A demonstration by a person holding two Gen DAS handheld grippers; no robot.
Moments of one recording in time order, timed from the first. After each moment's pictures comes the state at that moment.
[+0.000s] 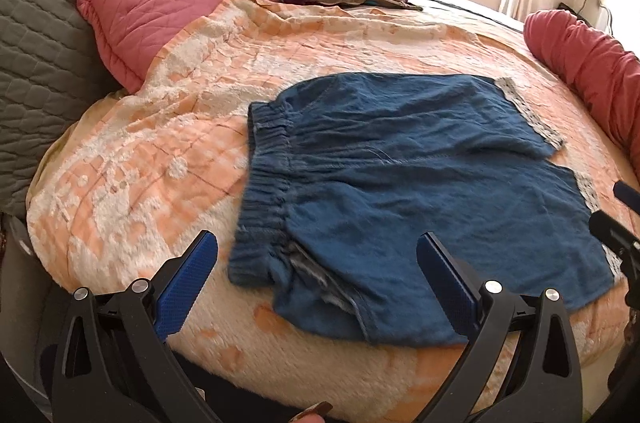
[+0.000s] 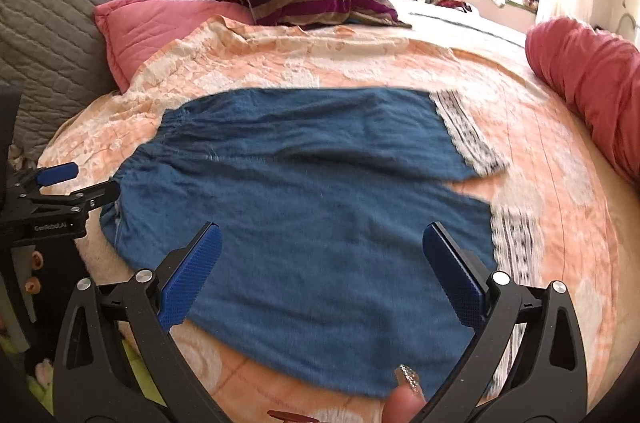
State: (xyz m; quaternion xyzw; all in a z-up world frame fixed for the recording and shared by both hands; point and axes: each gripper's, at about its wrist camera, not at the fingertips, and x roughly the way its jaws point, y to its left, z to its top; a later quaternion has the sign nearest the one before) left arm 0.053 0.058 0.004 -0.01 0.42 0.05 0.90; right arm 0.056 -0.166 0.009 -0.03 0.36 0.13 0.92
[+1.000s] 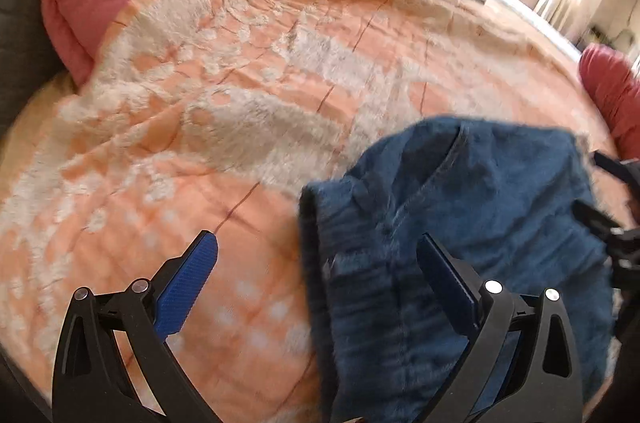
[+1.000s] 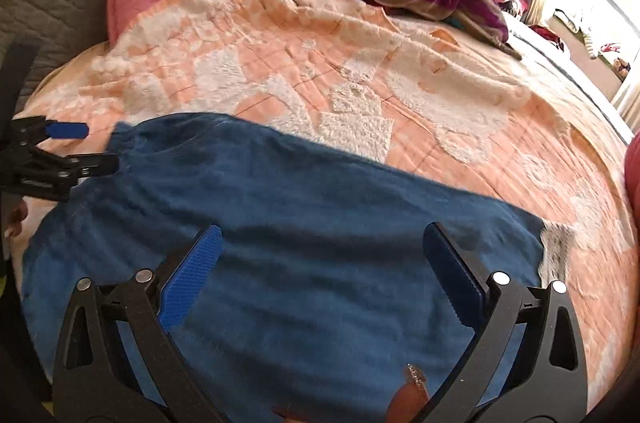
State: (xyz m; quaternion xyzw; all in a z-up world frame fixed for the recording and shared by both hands) left arm 0.226 0.159 -0.047 -0.10 0.49 0.04 0.87; right arm 0.287 -0.072 -0.030 -0.16 0.41 0.24 0.86
